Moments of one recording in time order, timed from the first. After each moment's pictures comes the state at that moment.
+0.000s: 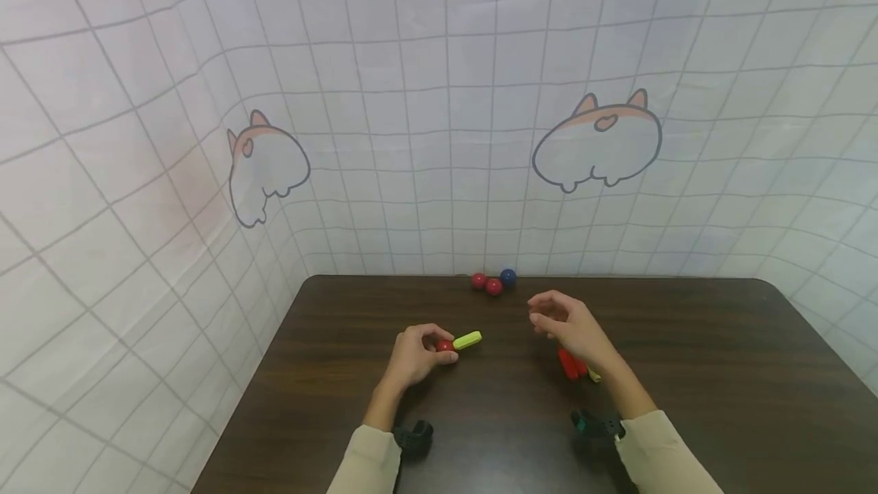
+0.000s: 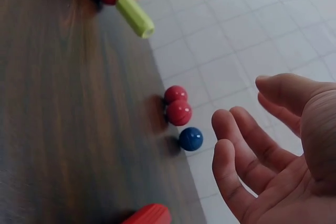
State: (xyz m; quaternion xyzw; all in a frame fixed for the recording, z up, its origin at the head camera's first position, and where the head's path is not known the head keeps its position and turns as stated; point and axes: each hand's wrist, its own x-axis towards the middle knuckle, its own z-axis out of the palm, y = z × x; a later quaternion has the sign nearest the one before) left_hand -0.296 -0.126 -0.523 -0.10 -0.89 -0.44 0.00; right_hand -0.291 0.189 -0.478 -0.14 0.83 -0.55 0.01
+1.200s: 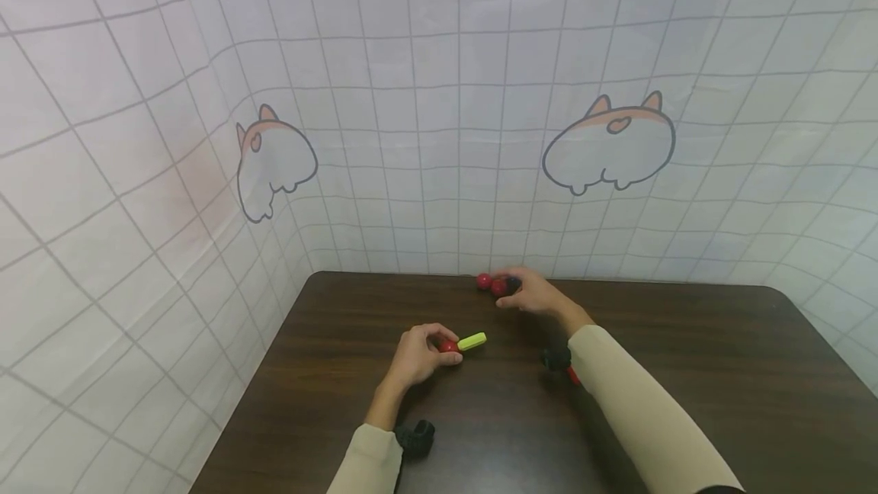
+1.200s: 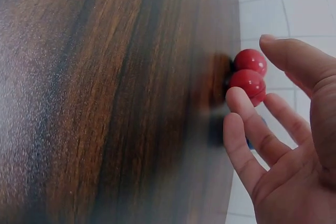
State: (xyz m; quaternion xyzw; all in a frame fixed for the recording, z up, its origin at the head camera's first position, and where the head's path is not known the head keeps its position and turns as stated) left_hand -0.293 -0.125 -0.522 -0.12 -0.88 -0.45 -0.02; right_hand -0.392 0.149 -0.480 -0.22 0.88 -0.41 0.10
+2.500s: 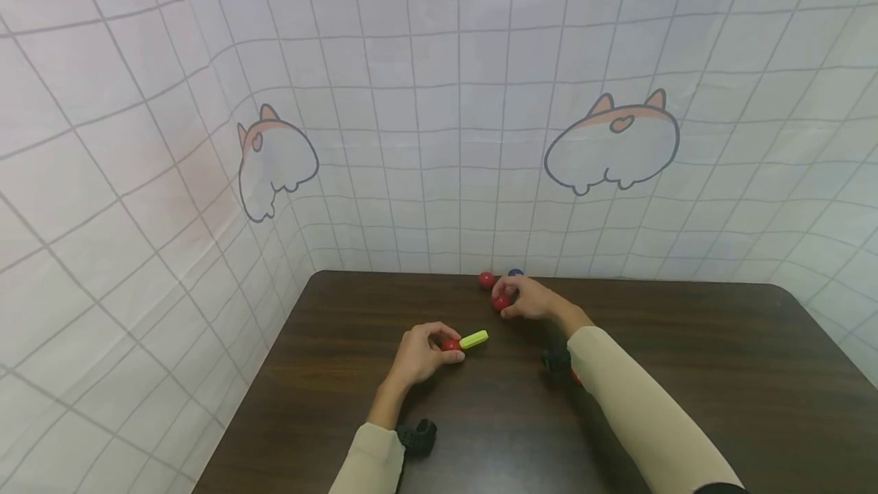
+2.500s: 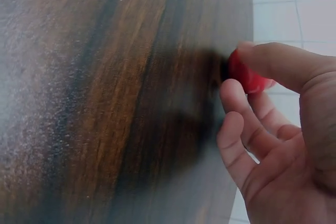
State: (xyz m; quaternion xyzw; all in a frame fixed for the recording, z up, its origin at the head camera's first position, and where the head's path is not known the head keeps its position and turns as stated) left_hand -0.292 -0.125 -0.520 -0.11 -0.88 -0.46 -0.02; right_hand -0.392 0.144 -0.488 -0.23 0.90 -0.35 0.14
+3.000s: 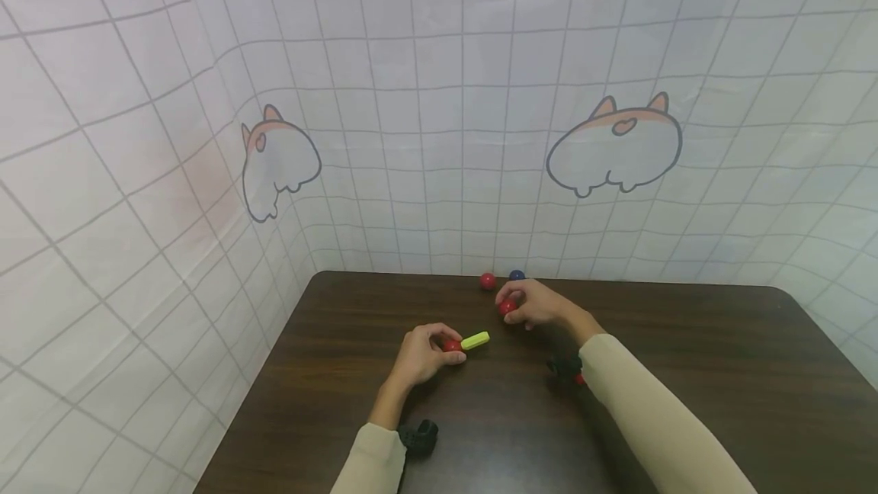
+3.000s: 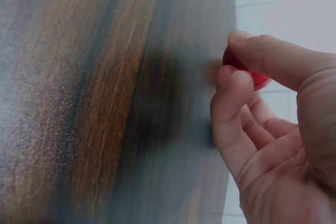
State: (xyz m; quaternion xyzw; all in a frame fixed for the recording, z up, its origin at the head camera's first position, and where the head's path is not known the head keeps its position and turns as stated) left_hand -0.292 -0.124 -0.521 -0.11 -0.88 -0.46 -0.02; right_hand -0.382 0.151 -0.482 -0.20 0.87 -0.40 0.18
